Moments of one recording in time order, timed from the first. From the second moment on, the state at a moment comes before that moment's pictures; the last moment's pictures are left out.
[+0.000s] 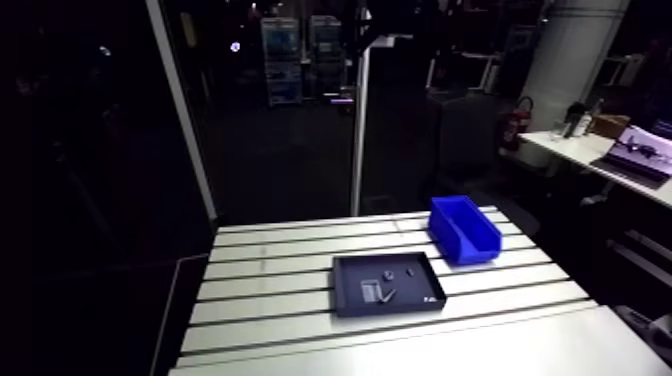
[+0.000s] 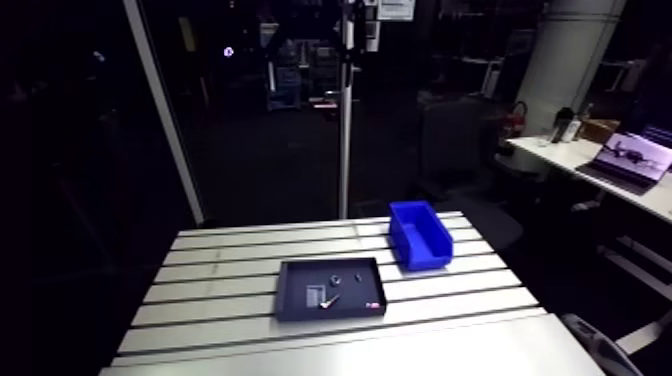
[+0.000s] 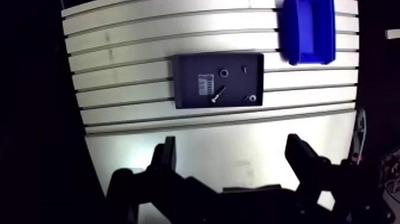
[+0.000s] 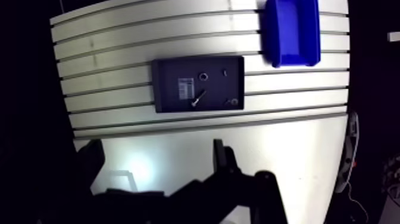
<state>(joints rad) -0.16 -1.48 1.36 -1.47 -1.56 -1.64</state>
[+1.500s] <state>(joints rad) -0.15 -1.45 1.35 -1.48 -1.55 -1.55</state>
